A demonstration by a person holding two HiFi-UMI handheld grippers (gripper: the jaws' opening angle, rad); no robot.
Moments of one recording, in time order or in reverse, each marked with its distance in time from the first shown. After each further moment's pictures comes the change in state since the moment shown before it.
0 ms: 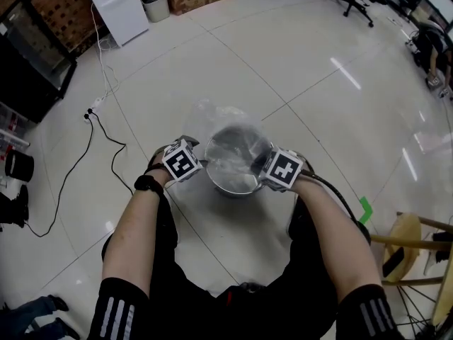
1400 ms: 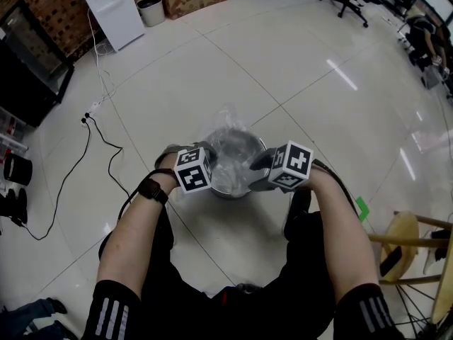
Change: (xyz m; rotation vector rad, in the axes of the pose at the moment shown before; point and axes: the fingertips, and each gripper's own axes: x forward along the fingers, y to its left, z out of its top) left arm -0.017 -0.054 0.077 0.330 -0.016 0.001; right arm -0.046 0.037 -0.008 -0.054 -0.074 0.291
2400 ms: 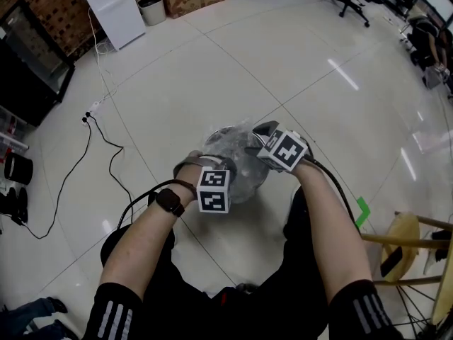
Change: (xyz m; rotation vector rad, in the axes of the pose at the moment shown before) left arm 0.018 -0.057 0.043 0.285 -0.009 -0.047; right arm -0.029 -0.101 0.037 0.021 -0.090 -0.480
